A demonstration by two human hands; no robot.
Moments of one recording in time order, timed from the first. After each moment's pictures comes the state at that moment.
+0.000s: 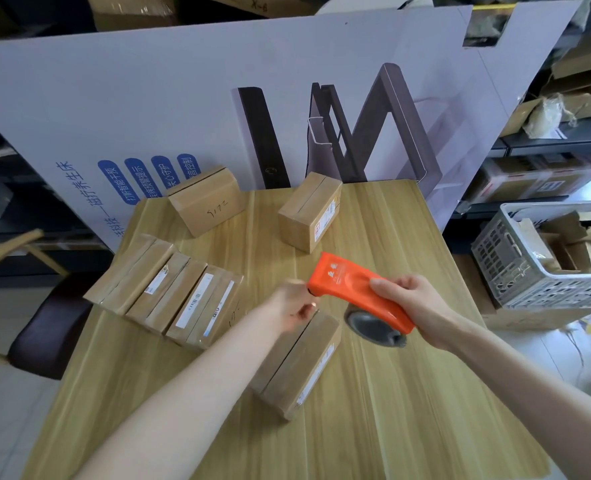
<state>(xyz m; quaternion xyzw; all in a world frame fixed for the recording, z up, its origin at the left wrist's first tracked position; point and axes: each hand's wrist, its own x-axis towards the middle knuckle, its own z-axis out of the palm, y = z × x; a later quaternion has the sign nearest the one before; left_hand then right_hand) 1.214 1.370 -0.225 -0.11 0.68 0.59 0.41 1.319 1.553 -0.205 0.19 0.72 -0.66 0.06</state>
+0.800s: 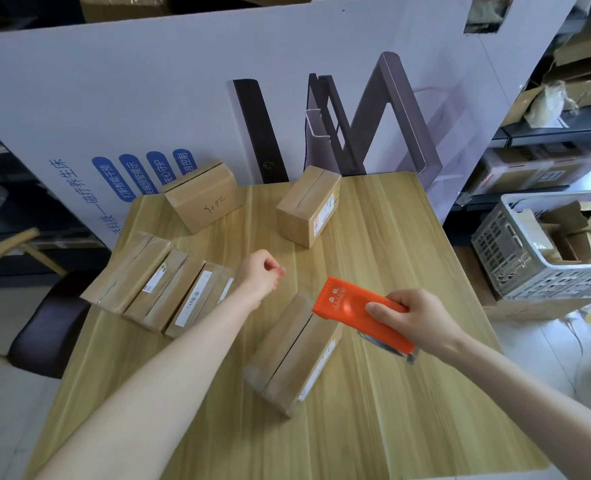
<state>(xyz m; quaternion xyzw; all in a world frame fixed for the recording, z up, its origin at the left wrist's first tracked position) 1.156 1.335 -0.262 0.01 0.91 0.39 0.15 1.342 1.547 -0.212 0.22 0.85 -0.47 0.09</state>
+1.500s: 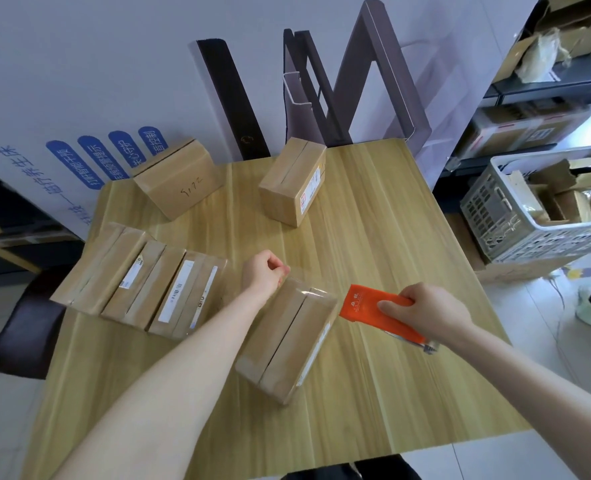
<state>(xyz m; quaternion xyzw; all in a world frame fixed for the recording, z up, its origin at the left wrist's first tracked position) 1.156 1.354 -0.328 0.01 0.90 0.40 0.19 1.345 1.567 -0.258 0.32 0.90 -0.25 0.18</state>
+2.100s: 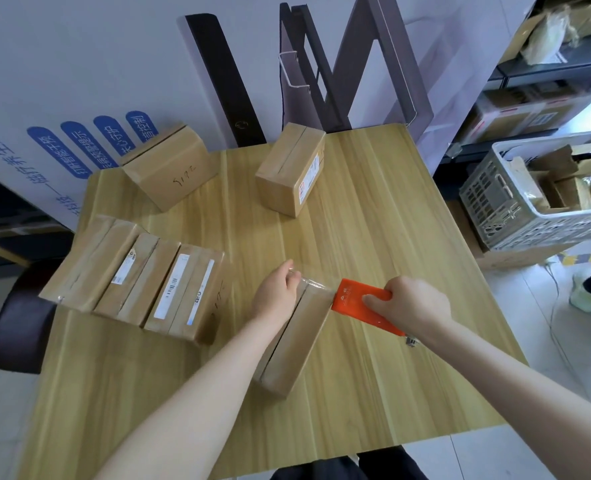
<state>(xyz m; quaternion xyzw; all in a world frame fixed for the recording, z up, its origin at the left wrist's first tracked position) 1.193 1.350 -0.365 0.12 0.91 0.35 0.21 1.321 1.542 -0.281 0.32 0.92 -0.14 0.17</state>
